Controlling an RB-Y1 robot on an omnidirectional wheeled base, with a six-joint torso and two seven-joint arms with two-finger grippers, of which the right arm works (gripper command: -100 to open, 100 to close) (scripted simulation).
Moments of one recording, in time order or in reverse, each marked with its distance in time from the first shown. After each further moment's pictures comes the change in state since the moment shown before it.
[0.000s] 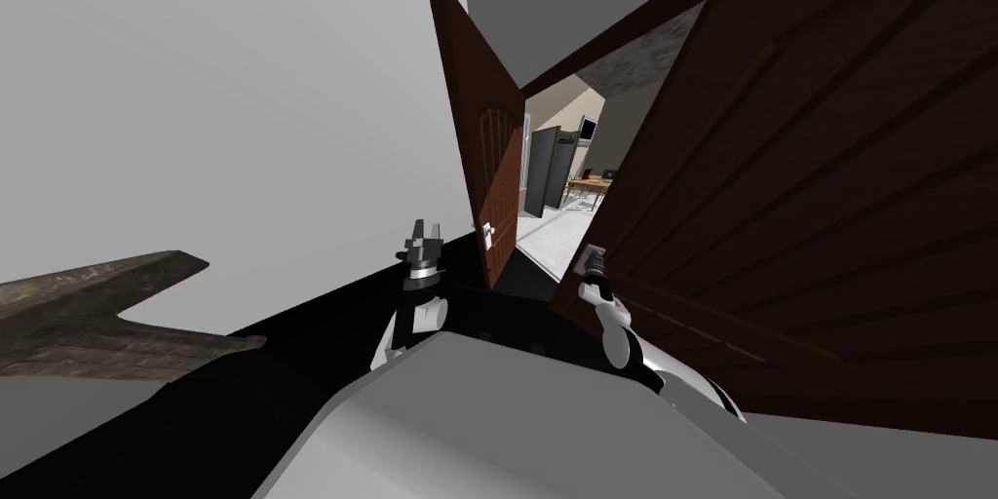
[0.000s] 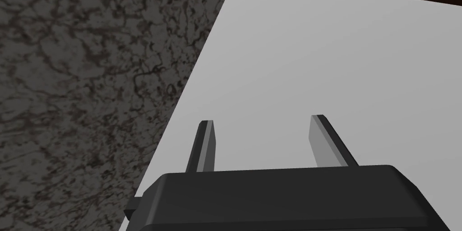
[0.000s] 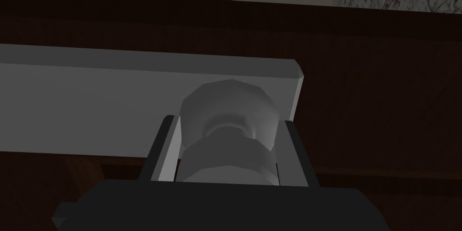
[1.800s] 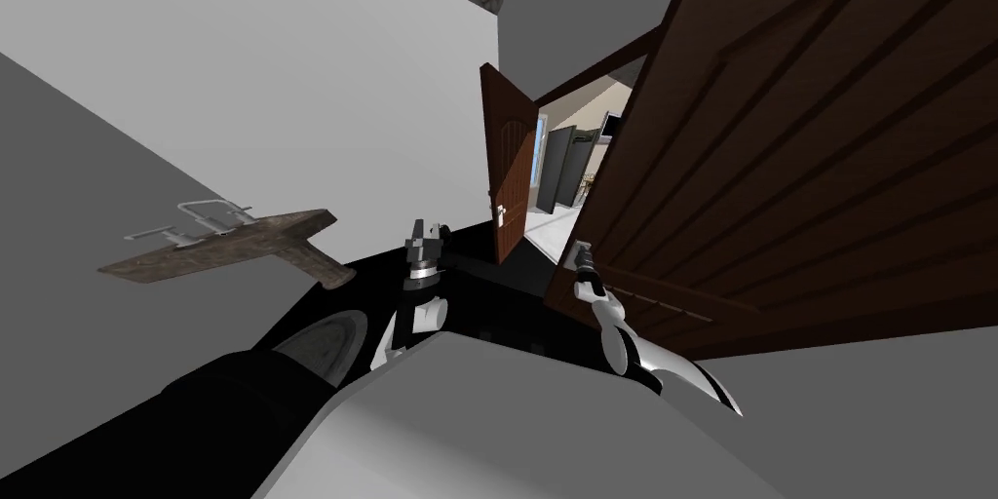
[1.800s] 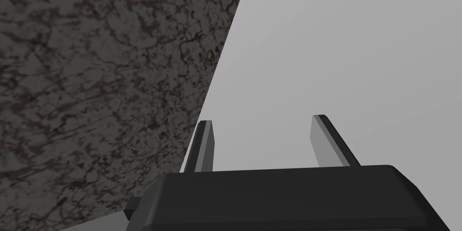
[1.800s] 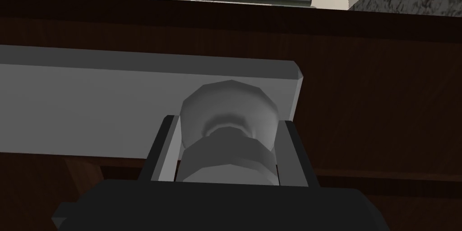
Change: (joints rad) arm -0.006 -0.014 0.170 0.012 0.044 -0.006 -0.133
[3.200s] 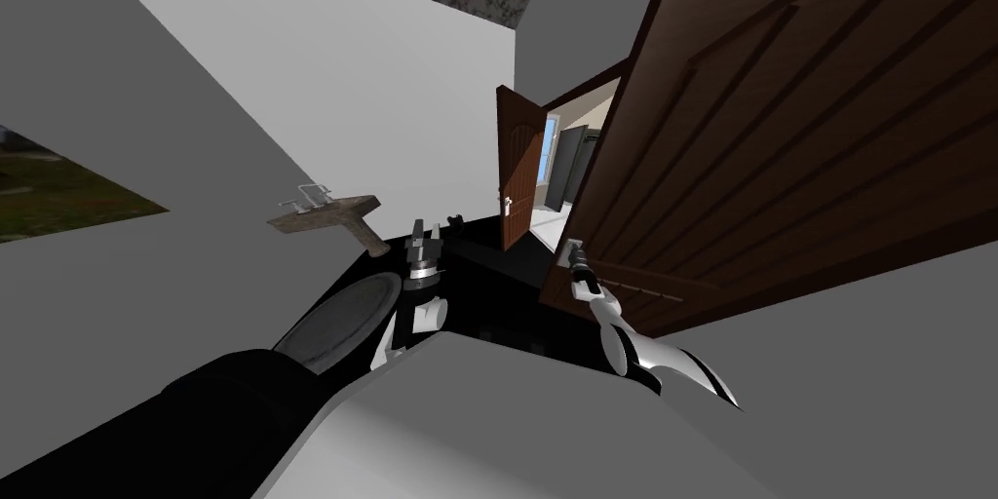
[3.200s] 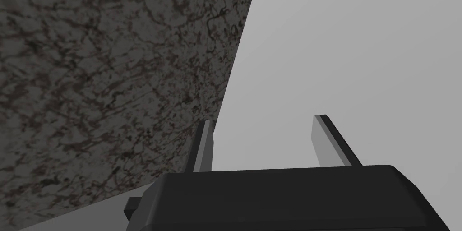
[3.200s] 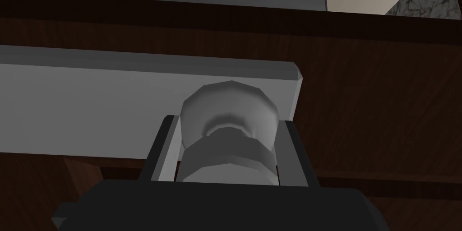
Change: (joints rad) arm -0.020 -0.016 0.112 0.037 0.040 -0.029 -0.098
